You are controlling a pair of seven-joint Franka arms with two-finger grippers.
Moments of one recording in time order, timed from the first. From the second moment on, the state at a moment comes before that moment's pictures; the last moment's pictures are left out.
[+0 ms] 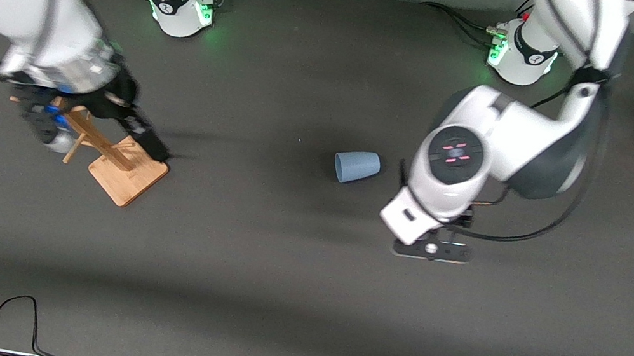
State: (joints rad) left arm -0.56 0.59 0.01 -1.26 0.12 1.74 -0.61; right arm 0.17 0.18 0.16 -1.41 0.02 1.72 0.98
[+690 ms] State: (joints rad) left arm -0.74 0.83 -0.08 -1.21 0.28 1.81 -0.82; right arm 0.17 0.05 -0.13 -1.49 0.06 1.58 0.34
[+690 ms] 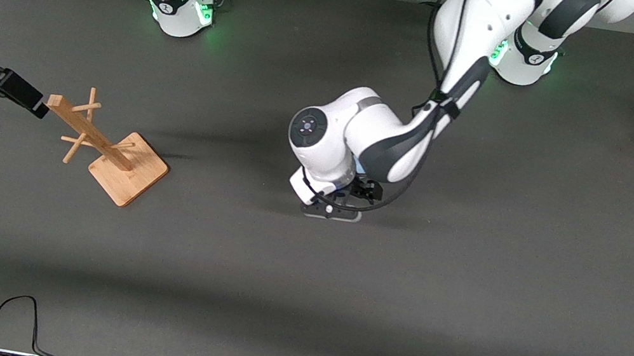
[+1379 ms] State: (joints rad) left arm -0.81 0.95 -0.12 -1.19 0.37 1.71 -0.57; right arm 0.15 -0.01 -0.13 -1.62 0.06 1.65 0.21
